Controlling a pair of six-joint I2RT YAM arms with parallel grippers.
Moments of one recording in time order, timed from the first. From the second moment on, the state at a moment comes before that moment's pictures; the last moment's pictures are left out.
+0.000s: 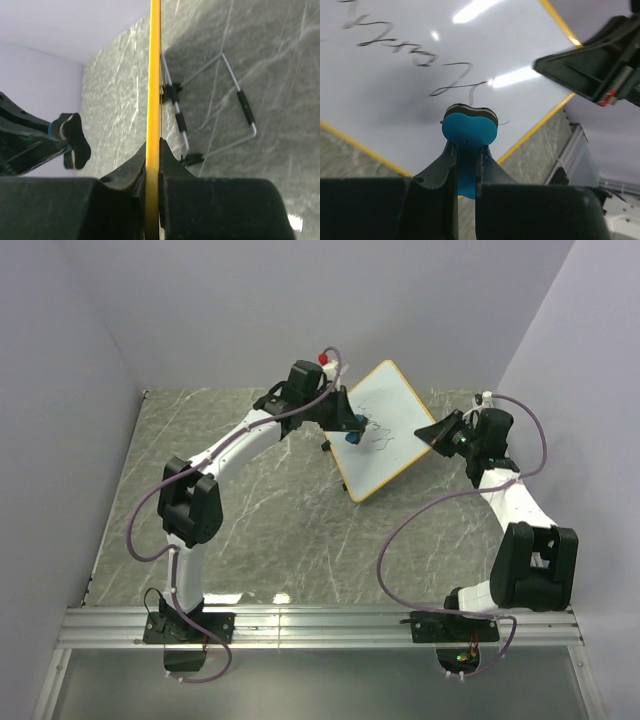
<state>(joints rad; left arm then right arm) -0.57 2.03 1.88 -0.38 0.44 -0.51 -0.12 1.44 0.95 0.07 -0.57 0.69</state>
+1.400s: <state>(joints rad) -0.73 2.23 1.96 -0.24 0.66 -0.55 -0.11 1.42 0.99 -0.10 -0.56 0.73</state>
